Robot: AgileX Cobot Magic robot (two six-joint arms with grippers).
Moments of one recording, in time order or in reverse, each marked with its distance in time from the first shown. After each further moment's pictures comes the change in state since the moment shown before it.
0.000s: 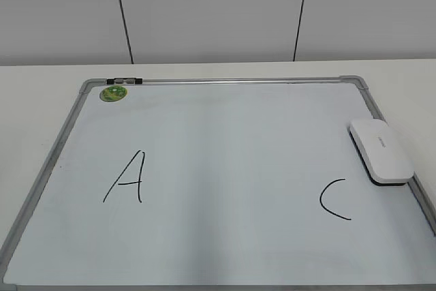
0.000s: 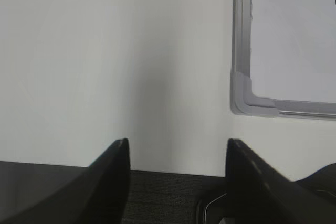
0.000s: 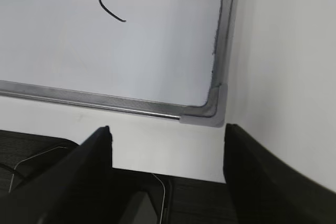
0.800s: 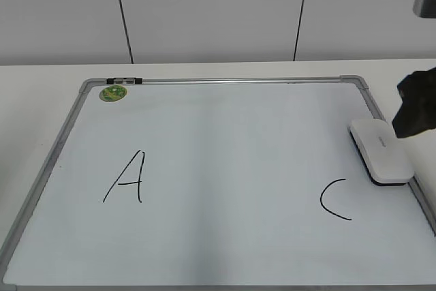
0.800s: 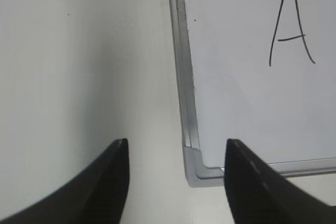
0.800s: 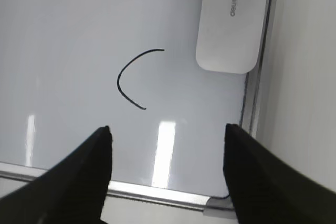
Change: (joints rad) left arm 0.000 0.488 -0.267 -0.192 -0.170 0.199; right arm -0.006 0.637 -0.450 0.041 -0.035 -0.002
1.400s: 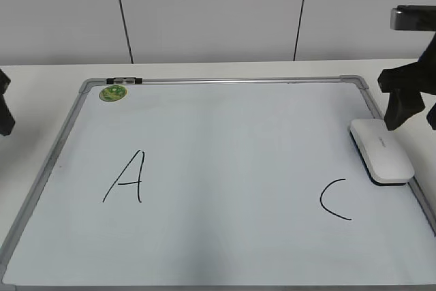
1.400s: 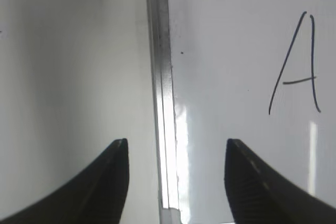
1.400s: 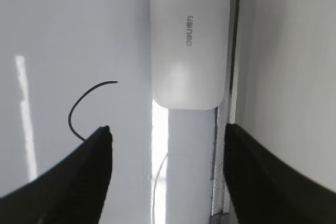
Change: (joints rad) left arm 0.000 0.639 -0.377 -0.094 0.039 0.000; right arm -0.100 0.332 -0.223 -0.026 0.079 -0.004
